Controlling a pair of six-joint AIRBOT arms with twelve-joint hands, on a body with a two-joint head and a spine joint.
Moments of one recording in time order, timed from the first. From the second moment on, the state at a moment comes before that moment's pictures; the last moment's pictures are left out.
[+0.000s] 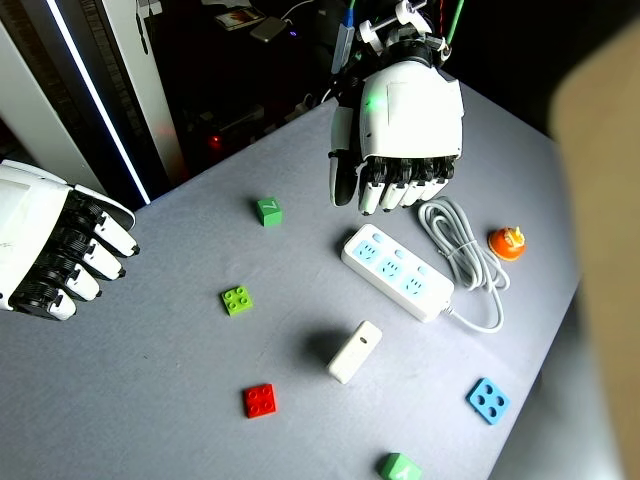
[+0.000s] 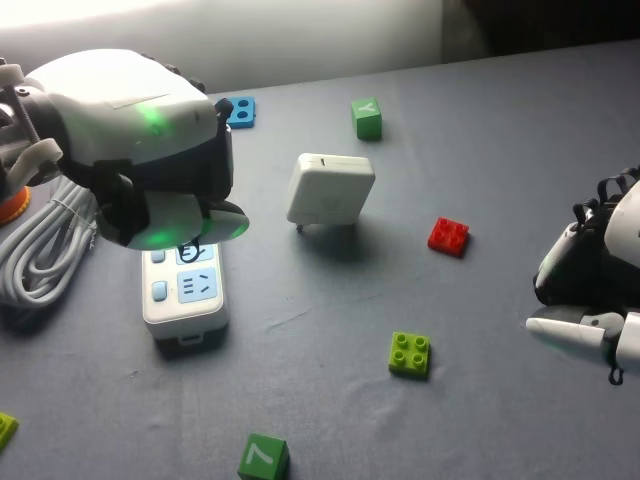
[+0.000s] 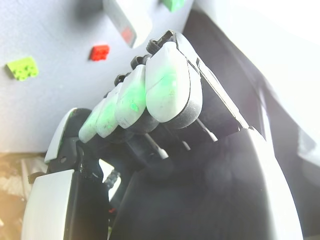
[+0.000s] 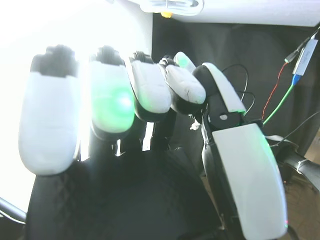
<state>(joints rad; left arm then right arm) 0.21 -0.80 0.89 -0.25 -0.08 1.36 -0.62 -0.63 0.62 0.06 0.56 -0.97</state>
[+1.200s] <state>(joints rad) 0.32 -0.77 0.75 -1.41 -0.49 2.16 -0.34 -0.95 0.97 0.16 0.26 -0.92</state>
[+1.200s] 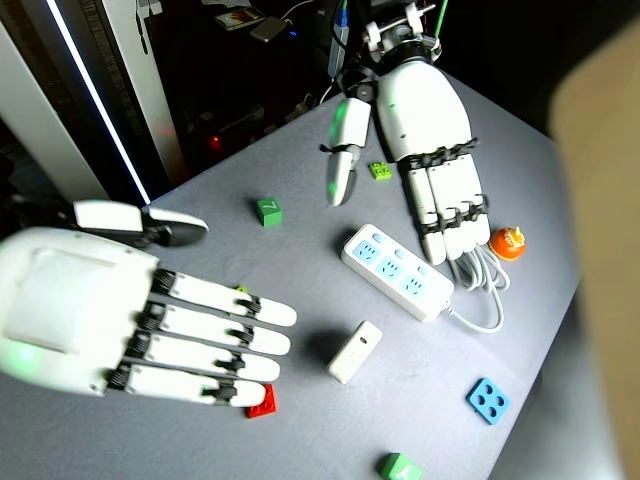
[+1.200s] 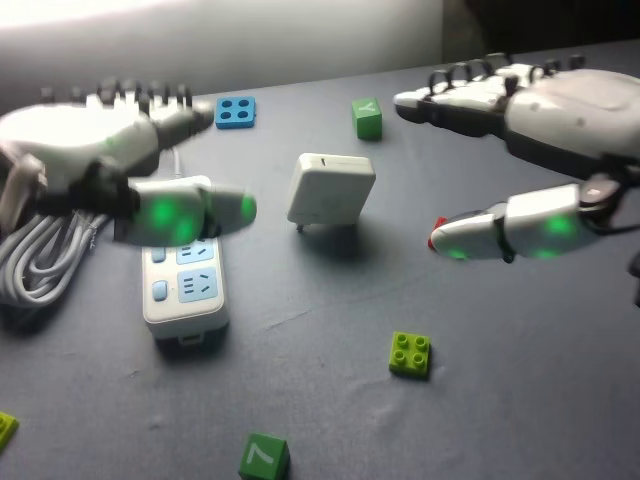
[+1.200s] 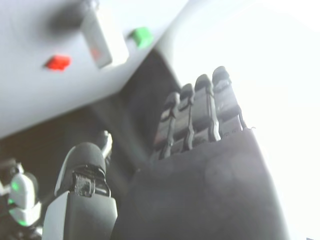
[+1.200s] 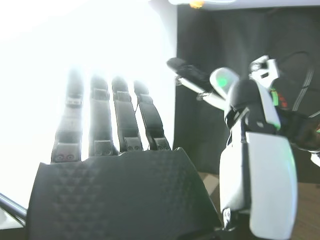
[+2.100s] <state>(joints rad) 0.62 -0.72 0.61 -1.32 -0.53 1.95 -0.24 -1.33 1.39 0.24 -0.01 -0.79</state>
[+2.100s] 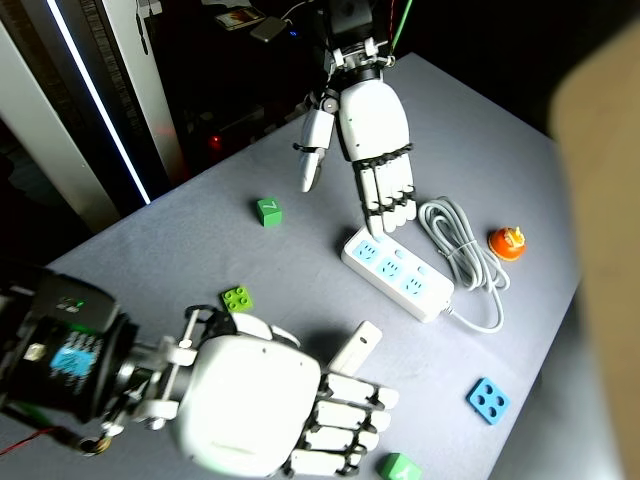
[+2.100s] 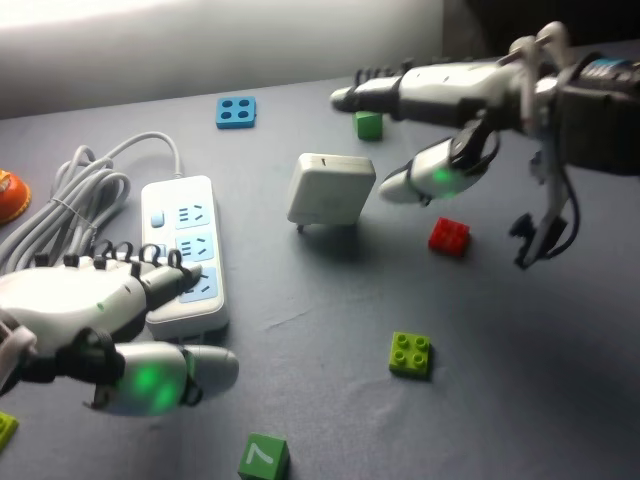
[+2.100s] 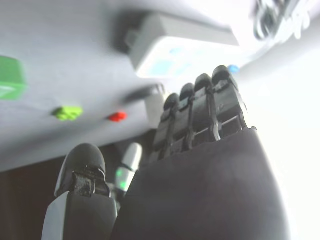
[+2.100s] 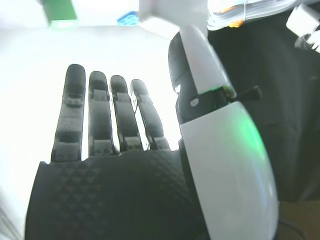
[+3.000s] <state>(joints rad) 0.64 -0.87 0.70 -1.31 -0.56 1.94 -0.26 -1.49 1.55 0.24 -0.05 -0.78</state>
